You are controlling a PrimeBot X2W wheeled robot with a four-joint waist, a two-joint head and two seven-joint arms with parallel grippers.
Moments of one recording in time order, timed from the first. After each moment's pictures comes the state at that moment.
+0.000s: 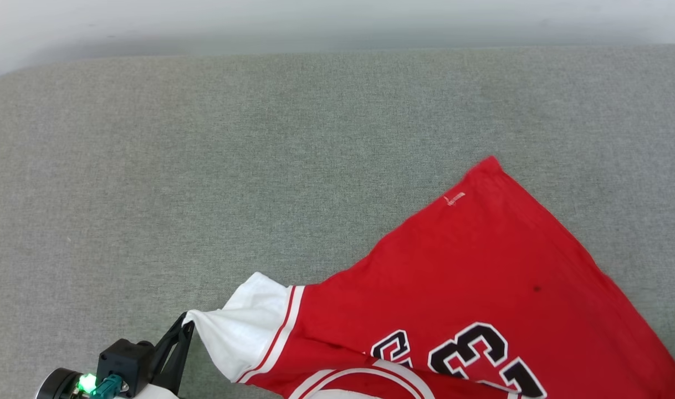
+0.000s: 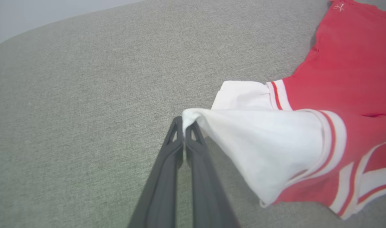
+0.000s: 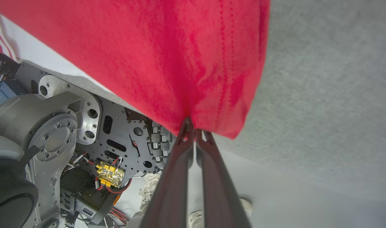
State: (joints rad) left arm -0.15 0.85 -0.86 -0.10 -0.82 0.44 -0.27; right arm -0.12 -1.20 0.67 0.00 1.09 0.13 0.63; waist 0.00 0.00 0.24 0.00
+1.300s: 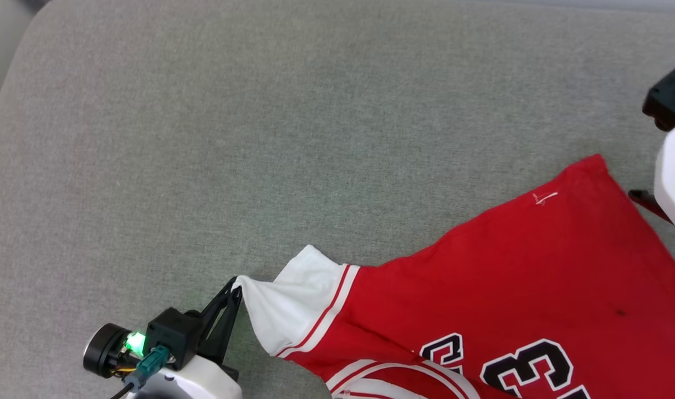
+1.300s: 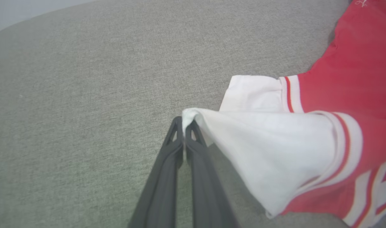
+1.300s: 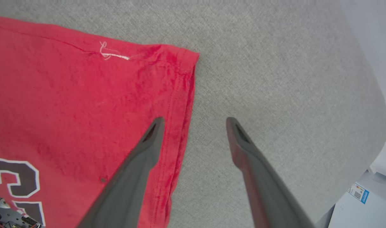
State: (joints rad) left arm -0.28 0.76 -0.92 -0.11 -0.73 0.41 -0.23; right arm -0.81 -0.93 0.63 -0.05 0.77 0.13 1.12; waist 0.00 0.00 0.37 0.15
